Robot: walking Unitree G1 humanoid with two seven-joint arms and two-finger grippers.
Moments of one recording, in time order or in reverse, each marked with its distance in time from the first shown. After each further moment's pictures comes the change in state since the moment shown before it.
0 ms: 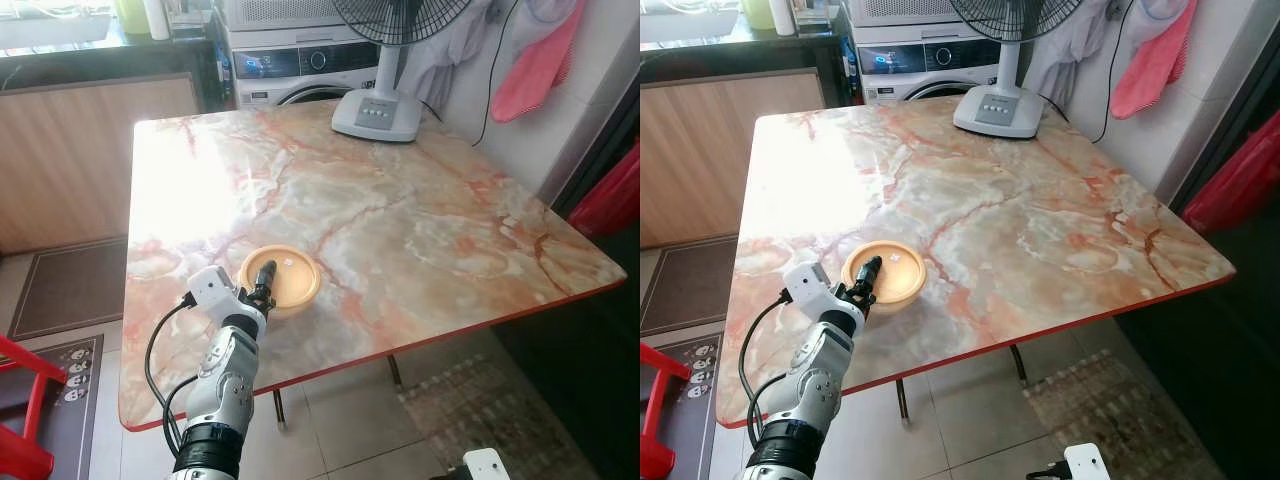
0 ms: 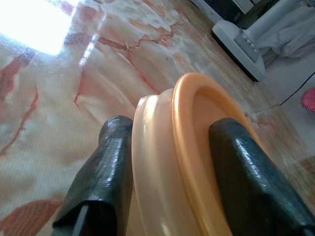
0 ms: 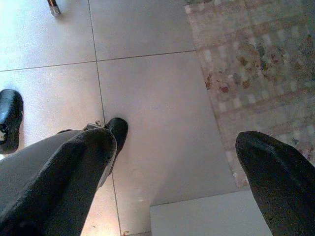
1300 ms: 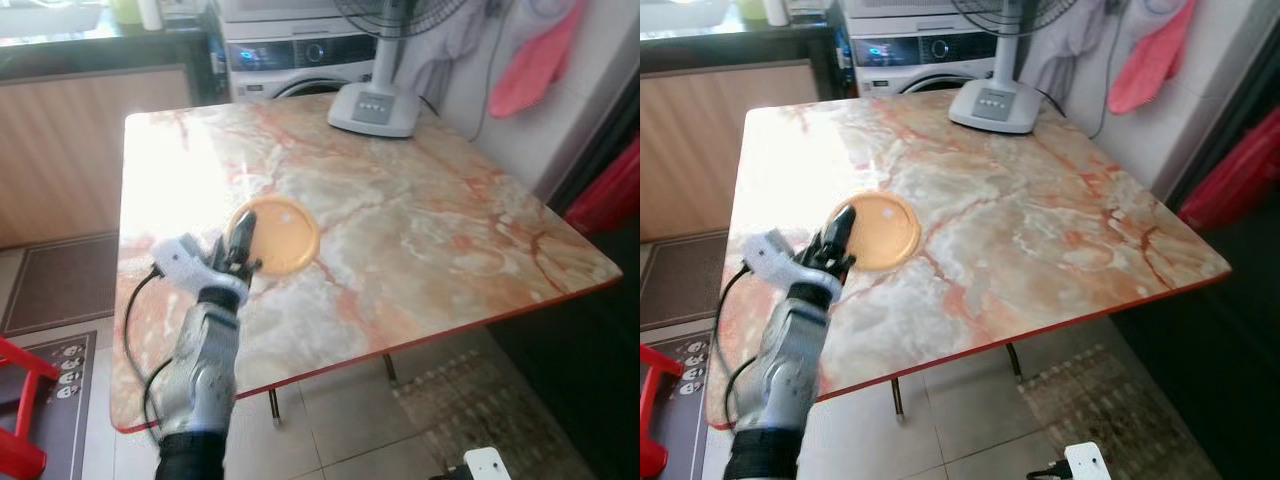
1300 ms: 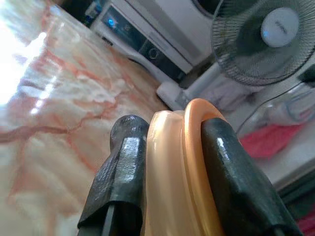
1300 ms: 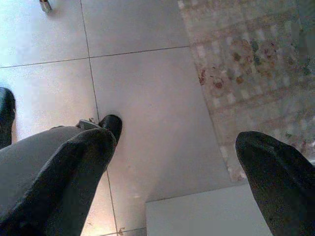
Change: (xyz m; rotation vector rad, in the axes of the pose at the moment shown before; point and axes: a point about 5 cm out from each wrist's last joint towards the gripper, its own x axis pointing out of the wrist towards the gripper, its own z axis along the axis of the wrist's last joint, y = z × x) left arm -0.021 -0.021 0.059 -0.056 -0.238 -0.188; right arm 0.000 -0.001 0.000 0.000 -0.006 -0.011
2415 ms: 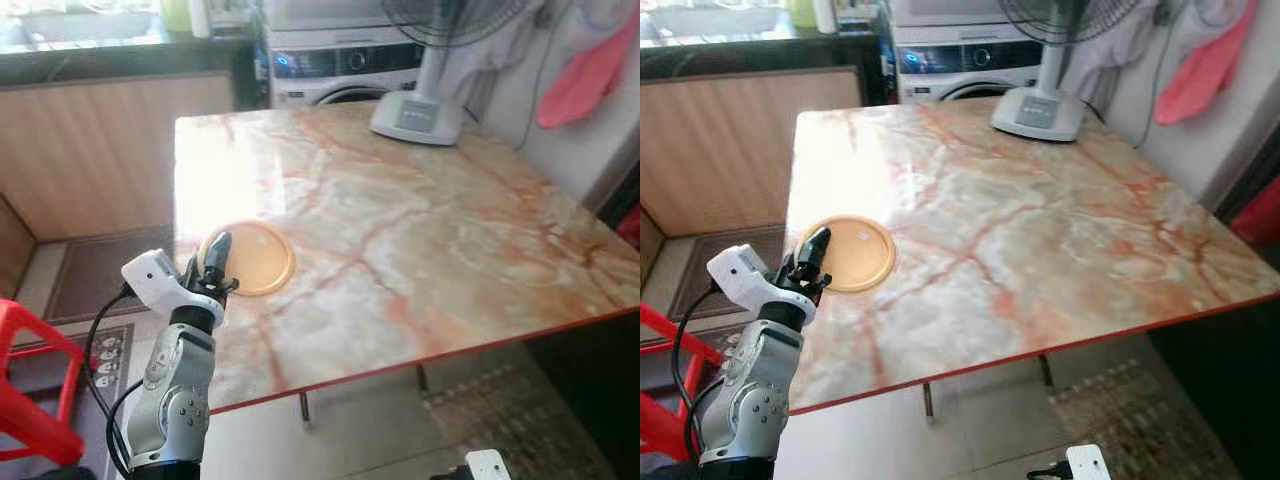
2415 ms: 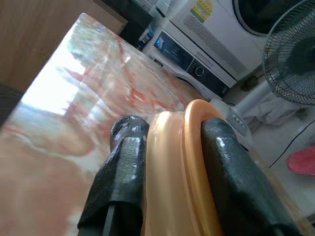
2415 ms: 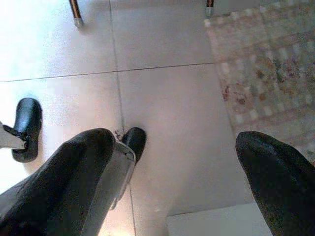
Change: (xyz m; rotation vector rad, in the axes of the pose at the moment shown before) left arm -0.017 0.017 0.013 0.077 0.032 0.086; right arm 0.000 0.003 -0.002 0.038 -0.013 -0.007
